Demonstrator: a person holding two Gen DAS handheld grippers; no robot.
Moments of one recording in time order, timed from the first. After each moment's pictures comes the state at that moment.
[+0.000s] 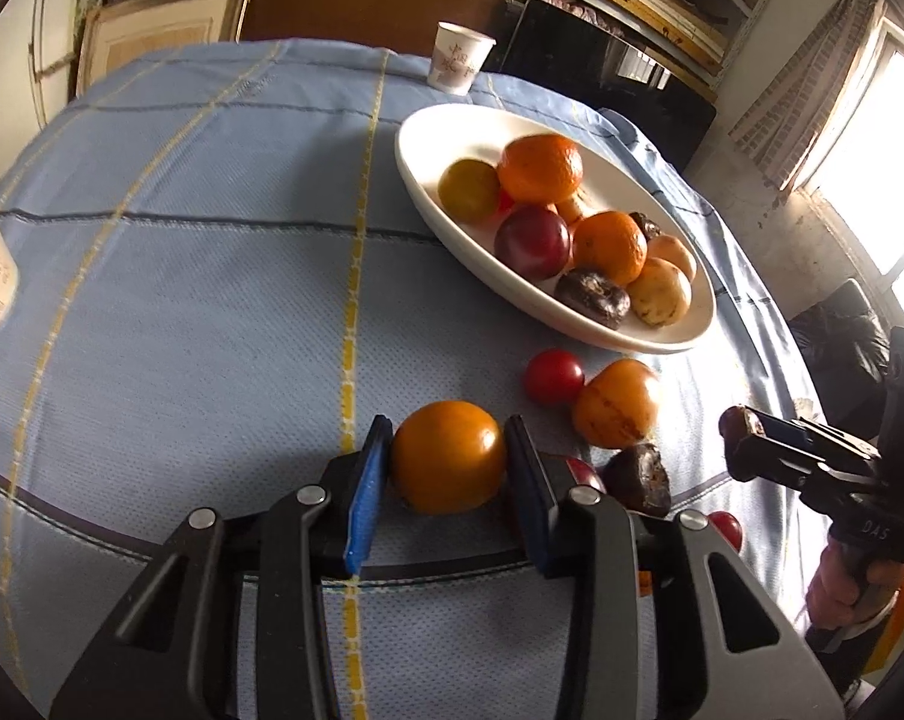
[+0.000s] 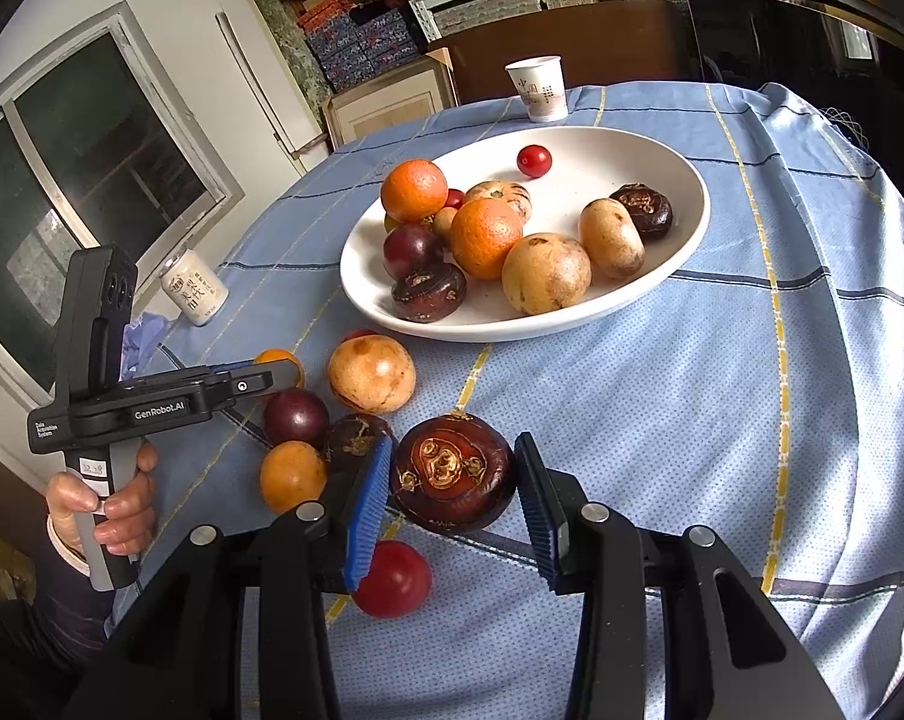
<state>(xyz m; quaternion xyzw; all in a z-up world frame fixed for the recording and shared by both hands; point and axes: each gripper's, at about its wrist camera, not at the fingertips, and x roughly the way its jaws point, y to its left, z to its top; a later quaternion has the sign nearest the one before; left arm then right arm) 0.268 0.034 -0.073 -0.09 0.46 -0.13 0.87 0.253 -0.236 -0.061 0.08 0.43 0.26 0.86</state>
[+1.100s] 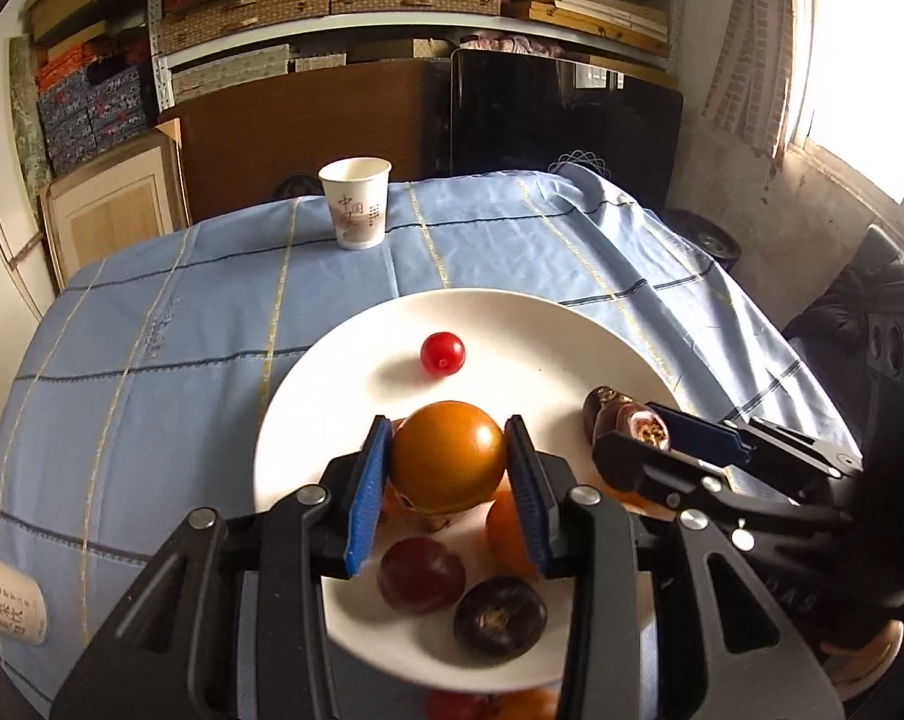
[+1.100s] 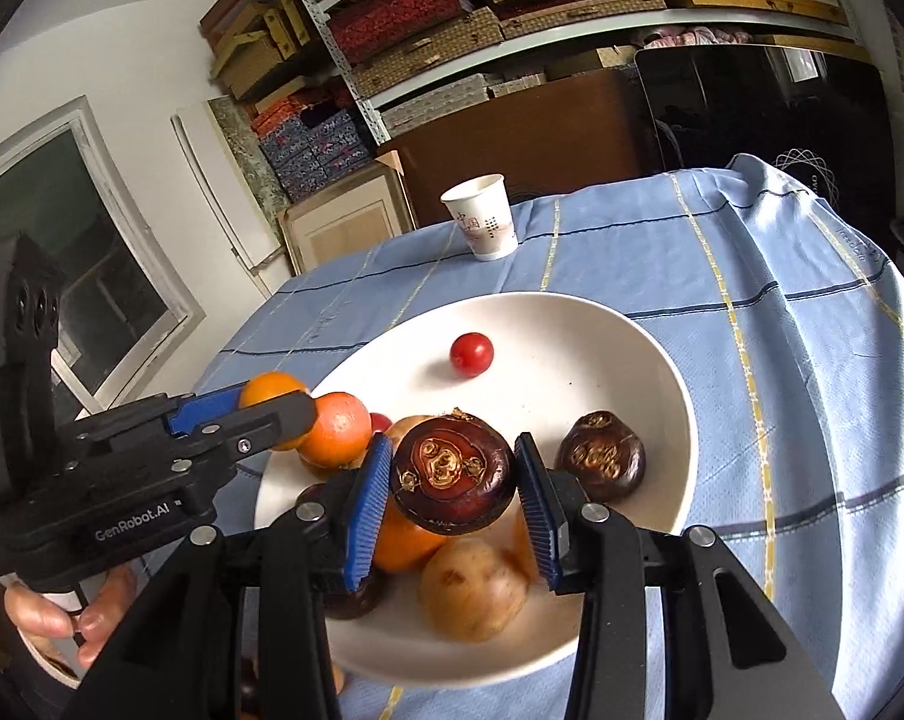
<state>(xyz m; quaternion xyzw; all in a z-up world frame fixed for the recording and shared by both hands) 0.383 -0.073 -0.001 0.05 0.38 -0.13 0.91 0.369 -0.243 -0.040 0.14 0.34 0.20 0.91</state>
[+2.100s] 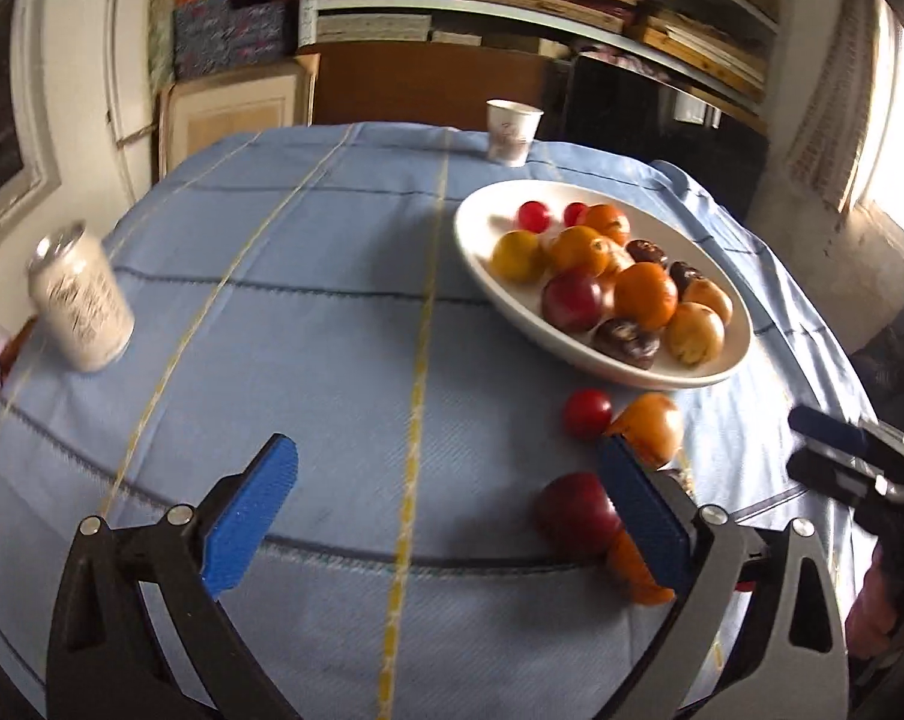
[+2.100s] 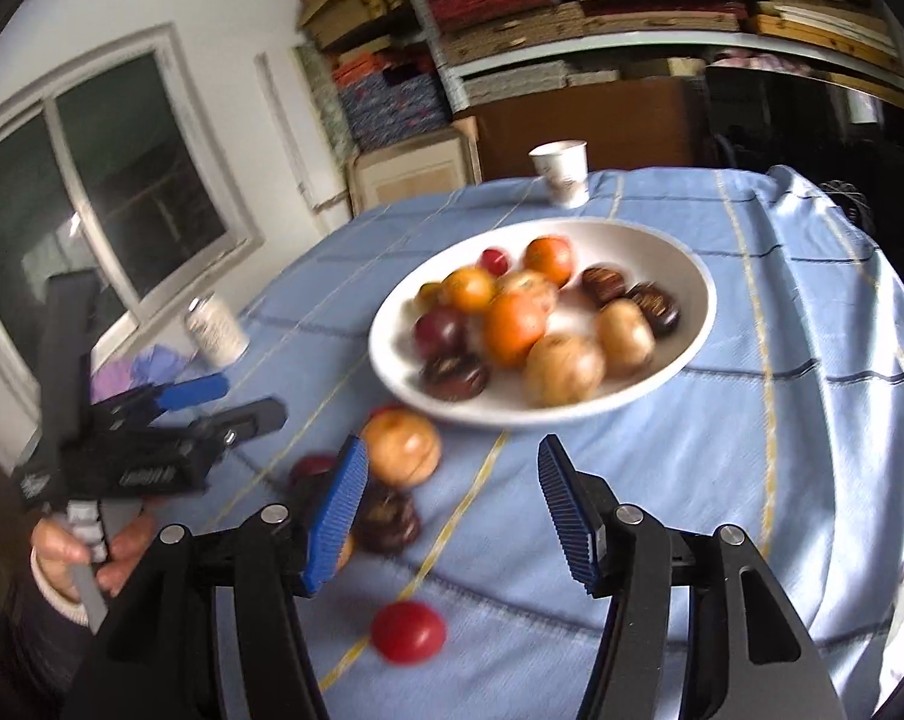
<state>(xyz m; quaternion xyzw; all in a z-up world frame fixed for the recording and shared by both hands) 0.227 0.032 -0.046 -0.05 0.39 -0.02 0.92 0.242 -0.231 -0.040 0.06 0.35 0.28 0.89</state>
